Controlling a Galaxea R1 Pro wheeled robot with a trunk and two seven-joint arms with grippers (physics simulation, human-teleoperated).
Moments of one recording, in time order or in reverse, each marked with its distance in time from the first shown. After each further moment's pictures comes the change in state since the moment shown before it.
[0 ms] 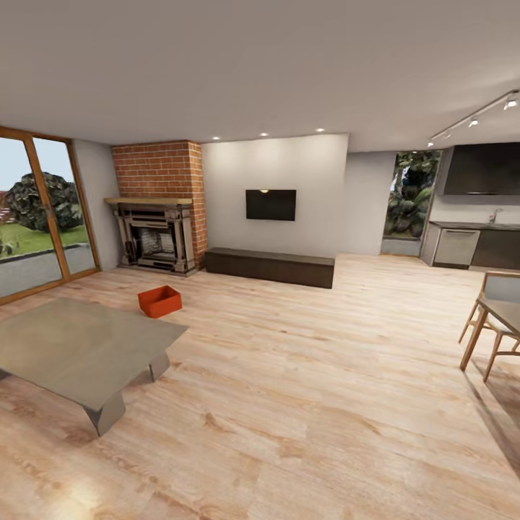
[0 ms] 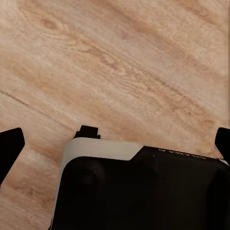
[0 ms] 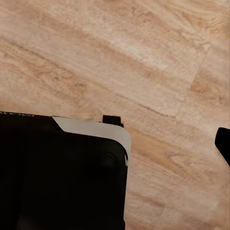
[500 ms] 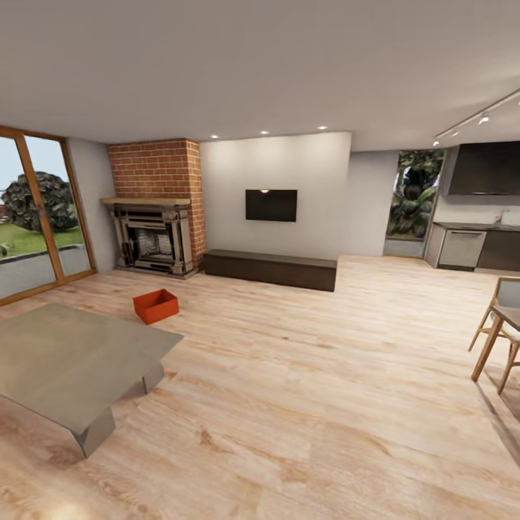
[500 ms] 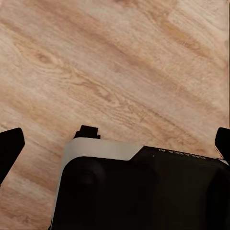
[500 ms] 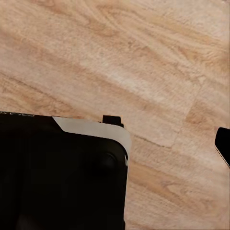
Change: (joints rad) left arm 0.000 0.000 0.000 0.000 0.000 0.000 0.000; right arm 0.000 0.000 0.000 0.000 0.000 0.000 0.000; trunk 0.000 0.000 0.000
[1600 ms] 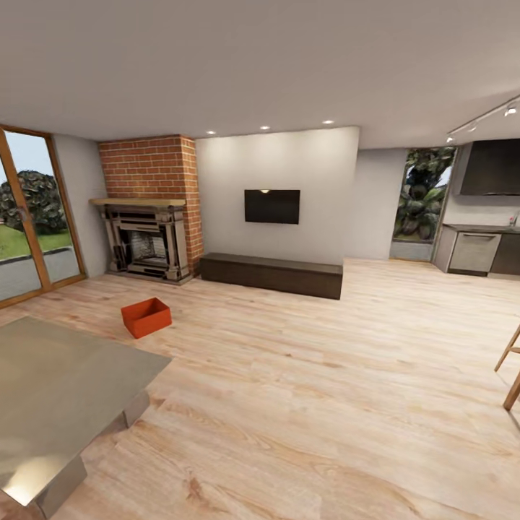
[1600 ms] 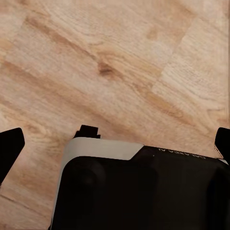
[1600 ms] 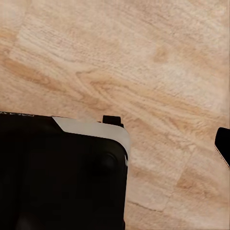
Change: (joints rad) left arm 0.000 0.000 0.000 0.000 0.000 0.002 0.000; right arm 0.000 0.000 0.000 0.000 0.000 0.000 0.000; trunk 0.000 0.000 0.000
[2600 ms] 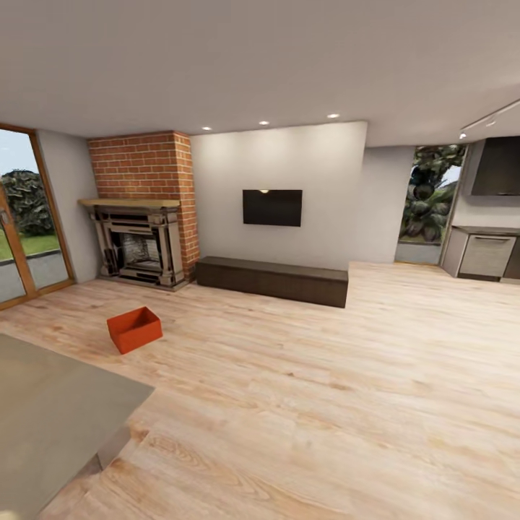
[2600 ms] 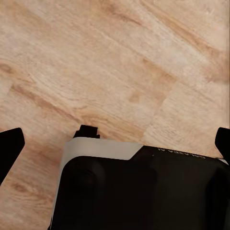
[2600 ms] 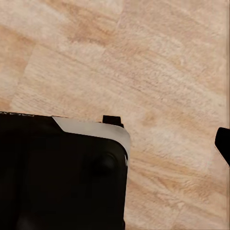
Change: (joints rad) left arm 0.000 -0.001 -0.001 0.000 0.000 0.000 0.000; right arm 0.000 0.000 0.000 0.000 0.000 0.000 0.000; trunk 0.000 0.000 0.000
